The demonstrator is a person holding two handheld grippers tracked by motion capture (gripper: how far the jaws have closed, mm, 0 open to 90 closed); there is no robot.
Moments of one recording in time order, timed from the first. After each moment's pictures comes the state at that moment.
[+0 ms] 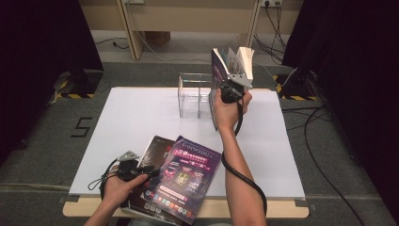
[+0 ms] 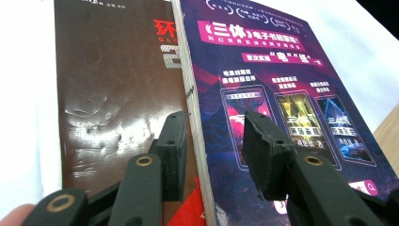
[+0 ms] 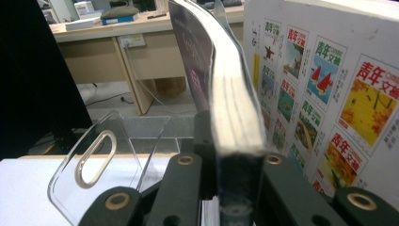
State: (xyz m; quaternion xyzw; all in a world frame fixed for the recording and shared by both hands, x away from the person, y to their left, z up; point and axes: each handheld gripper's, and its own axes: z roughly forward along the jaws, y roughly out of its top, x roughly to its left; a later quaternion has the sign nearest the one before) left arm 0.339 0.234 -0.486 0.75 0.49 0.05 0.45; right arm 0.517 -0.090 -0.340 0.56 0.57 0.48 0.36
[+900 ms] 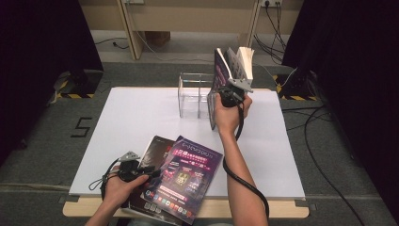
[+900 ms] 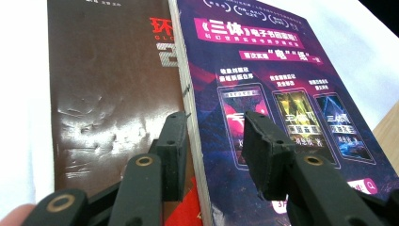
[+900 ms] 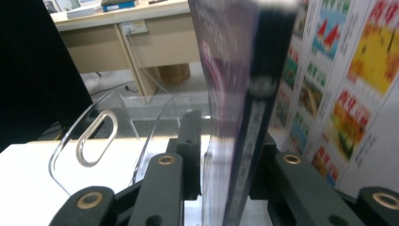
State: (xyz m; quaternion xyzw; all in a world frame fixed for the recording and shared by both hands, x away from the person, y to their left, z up) left arm 0.338 0.231 -0.487 0.75 0.49 0.05 0.44; right arm 0.512 -0.094 -0.355 0.57 0.58 0.48 0.33
